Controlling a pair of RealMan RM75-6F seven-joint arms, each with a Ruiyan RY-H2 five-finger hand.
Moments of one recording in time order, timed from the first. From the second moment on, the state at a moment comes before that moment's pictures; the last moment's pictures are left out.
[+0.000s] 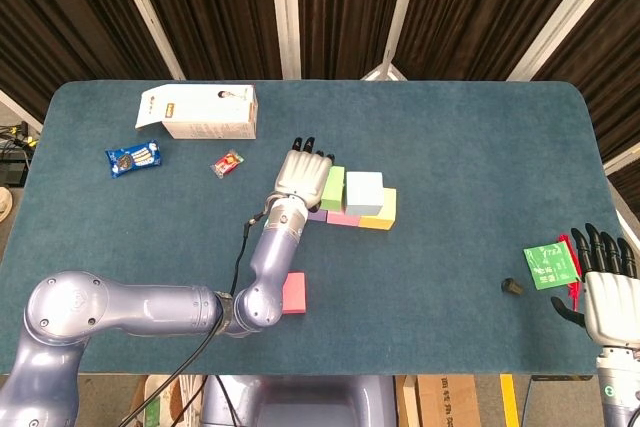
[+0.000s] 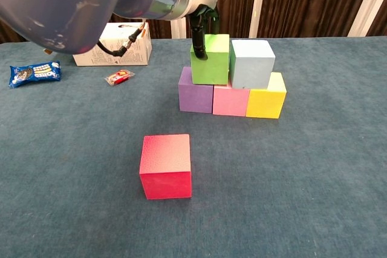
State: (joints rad) left arm -1.49 -1.66 -0.41 -1.44 0.00 1.10 1.05; right arm 0.07 -1.14 0.12 -1.67 -1.36 1.48 -0.25
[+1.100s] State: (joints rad) left arm -1.49 -1.68 -0.43 -1.44 0.00 1.13 1.08; right arm 0.07 -1.14 0.12 -1.67 -1.35 1.48 -0.25
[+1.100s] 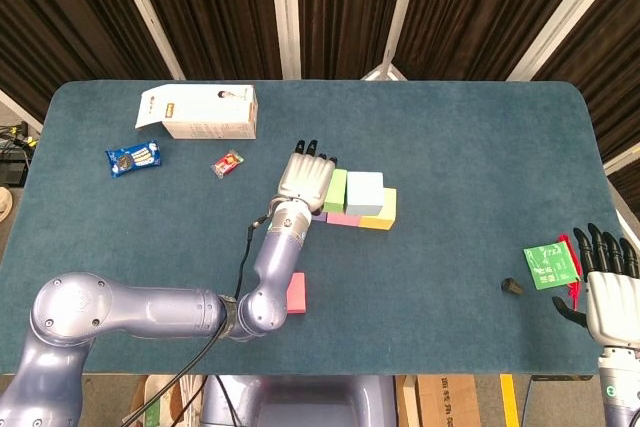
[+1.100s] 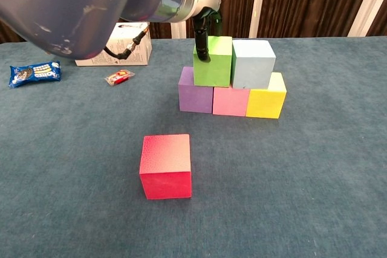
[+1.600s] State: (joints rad) left arm -1.49 -1.69 -0.44 -1.43 0.00 1.13 1.10; right arm 0.07 -1.14 0.12 -1.67 -1.34 1.48 -0.25
